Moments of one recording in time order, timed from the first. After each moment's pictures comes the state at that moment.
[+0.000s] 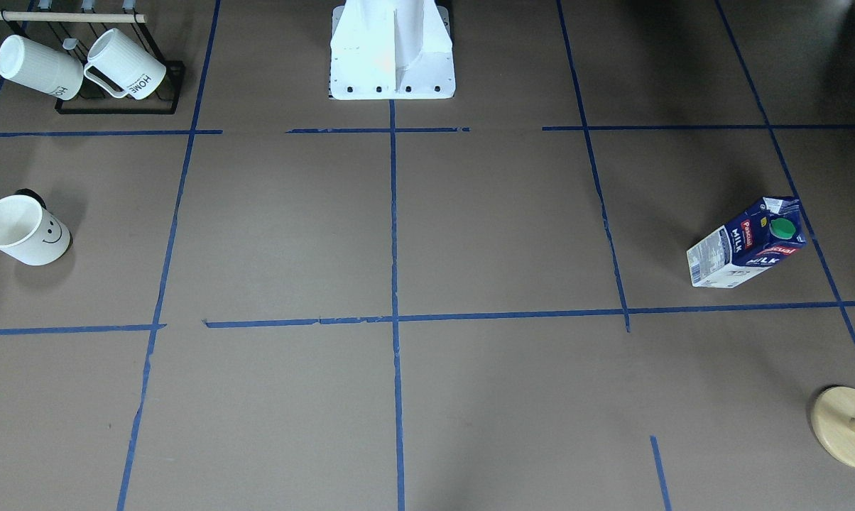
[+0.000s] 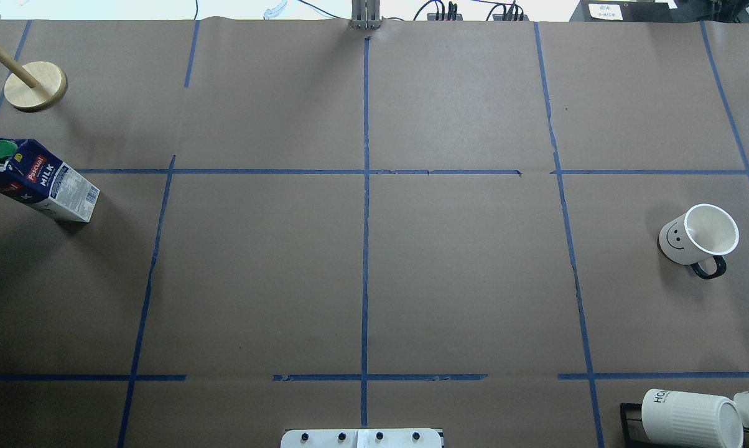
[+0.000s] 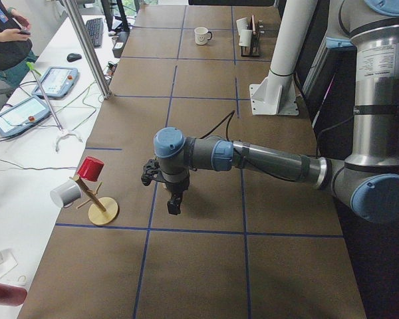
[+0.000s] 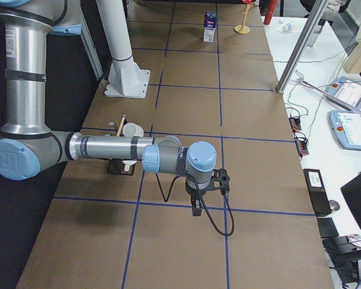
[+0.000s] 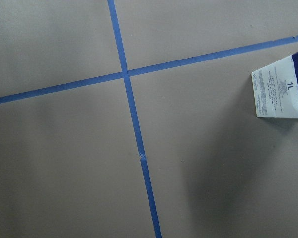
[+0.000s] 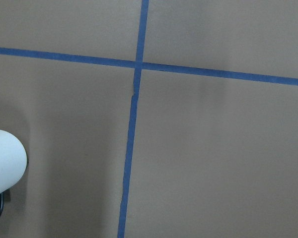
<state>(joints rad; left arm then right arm) -1.49 -1.50 -1.83 -1.43 -2.33 0.11 1.60 -1.66 1.69 -1.63 2.31 -0.14</state>
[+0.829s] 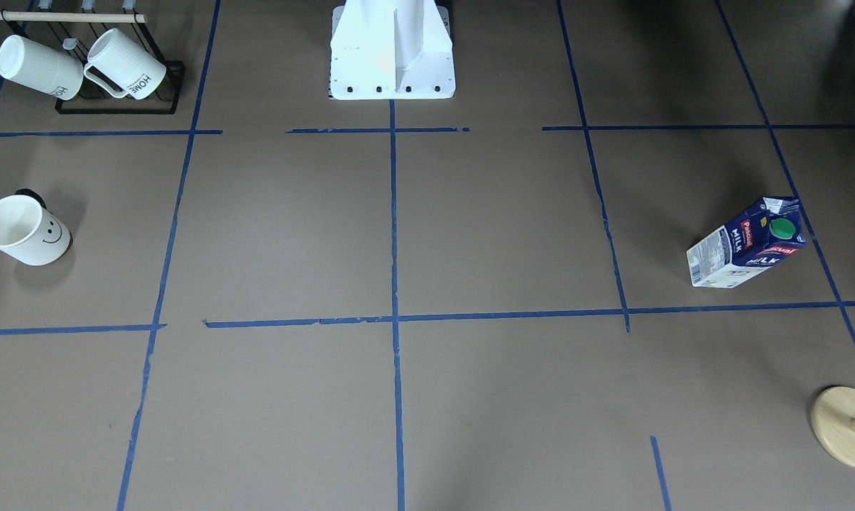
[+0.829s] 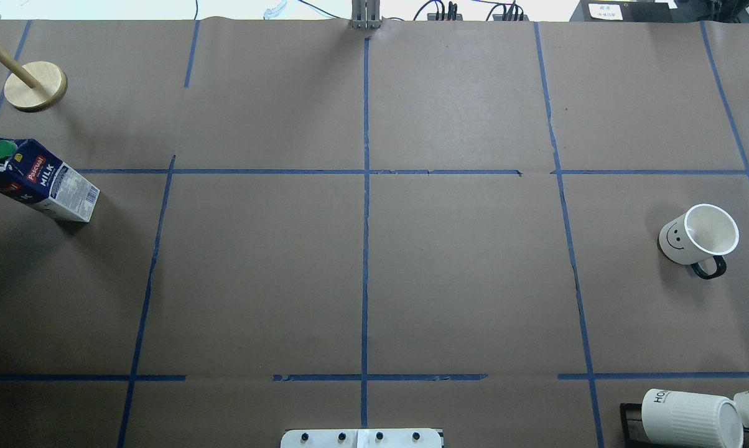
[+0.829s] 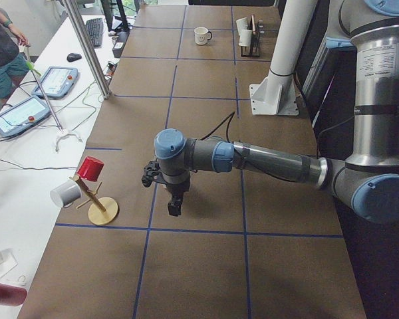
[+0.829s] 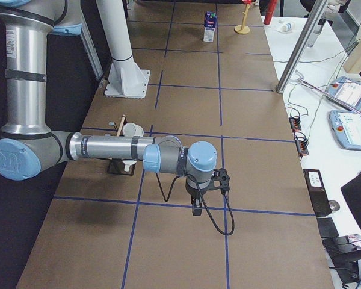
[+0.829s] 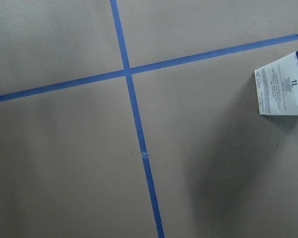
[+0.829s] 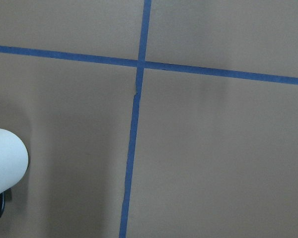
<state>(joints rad) -1.49 -1.50 -1.82 -1.44 -2.32 0.11 1.58 -1.66 1.68 -1.64 2.31 -0.14</state>
